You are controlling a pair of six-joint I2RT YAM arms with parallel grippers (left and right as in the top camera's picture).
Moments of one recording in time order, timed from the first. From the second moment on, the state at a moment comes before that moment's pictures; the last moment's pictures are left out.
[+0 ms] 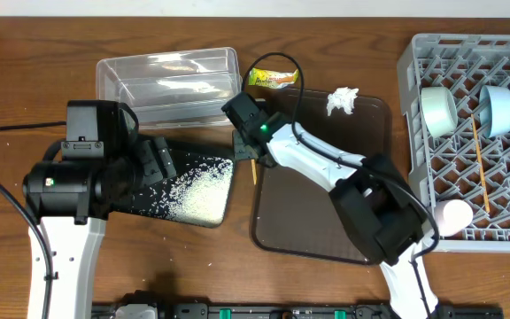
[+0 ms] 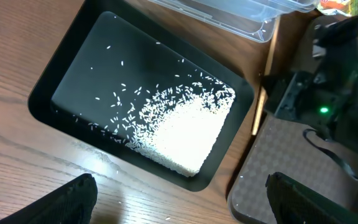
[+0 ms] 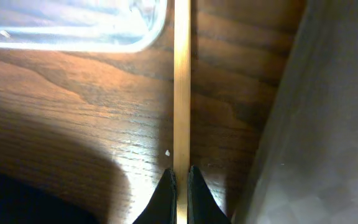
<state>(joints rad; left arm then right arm) -0.01 1.16 1.30 -1.25 0.10 -0.41 0.72 2.19 1.59 -0.56 0.09 0.62</state>
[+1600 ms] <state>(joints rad) -0.01 1.16 1.30 -1.25 0.09 -0.41 -0.15 1.69 1.32 -0.68 0.54 -0.20</state>
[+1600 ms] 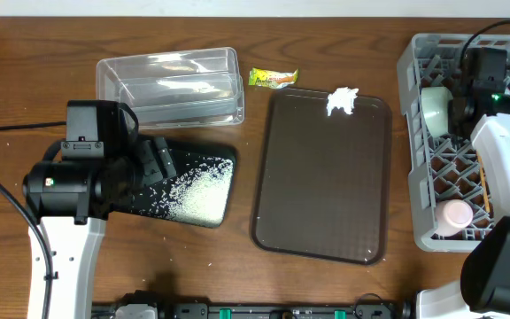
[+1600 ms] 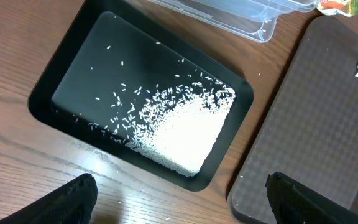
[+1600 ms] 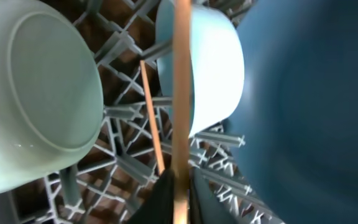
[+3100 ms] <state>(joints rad) -0.01 1.16 1.30 -1.26 0.09 -0.41 0.43 0.91 1.32 -0.98 -0.11 -0.01</state>
